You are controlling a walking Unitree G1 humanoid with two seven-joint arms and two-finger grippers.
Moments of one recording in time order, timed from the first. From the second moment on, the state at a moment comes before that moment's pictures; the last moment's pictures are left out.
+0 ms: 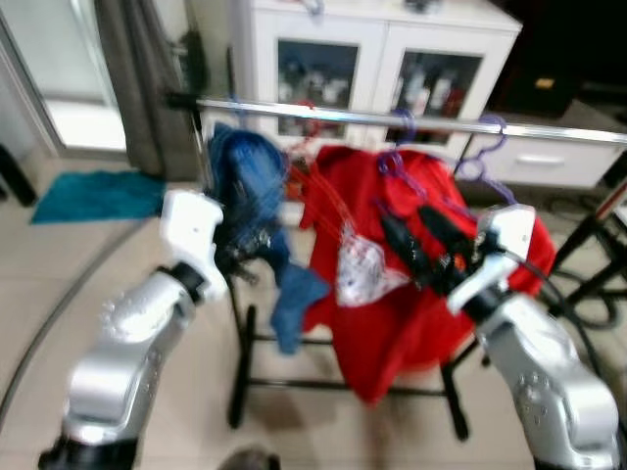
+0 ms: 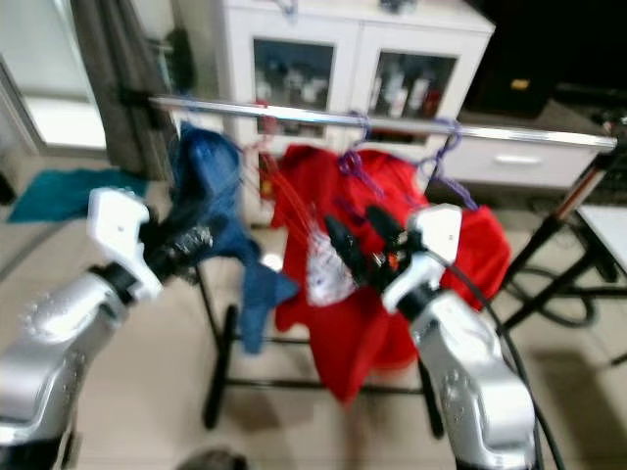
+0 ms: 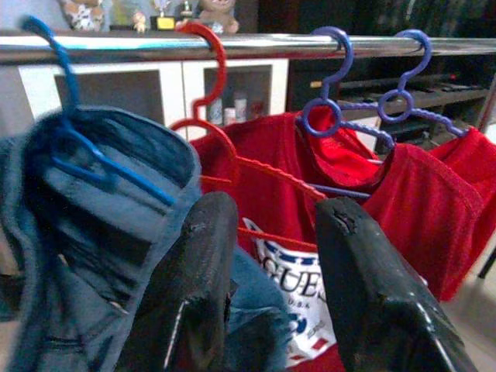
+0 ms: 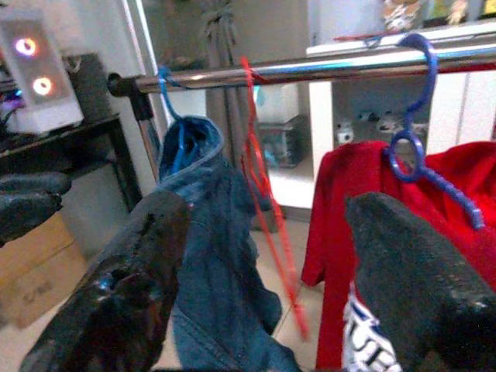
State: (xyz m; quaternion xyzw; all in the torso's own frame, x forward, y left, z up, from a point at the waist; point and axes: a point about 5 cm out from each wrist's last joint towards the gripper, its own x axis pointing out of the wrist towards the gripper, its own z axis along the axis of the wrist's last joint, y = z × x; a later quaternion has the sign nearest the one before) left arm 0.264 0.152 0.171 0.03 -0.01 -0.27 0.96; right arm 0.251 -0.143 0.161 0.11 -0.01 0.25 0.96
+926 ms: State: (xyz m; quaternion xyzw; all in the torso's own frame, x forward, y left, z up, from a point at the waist) left arm 0.276 0.157 0.163 0.04 0.00 -0.20 0.98; right arm 0.274 -0.140 0.143 0.07 0.01 0.15 0.99
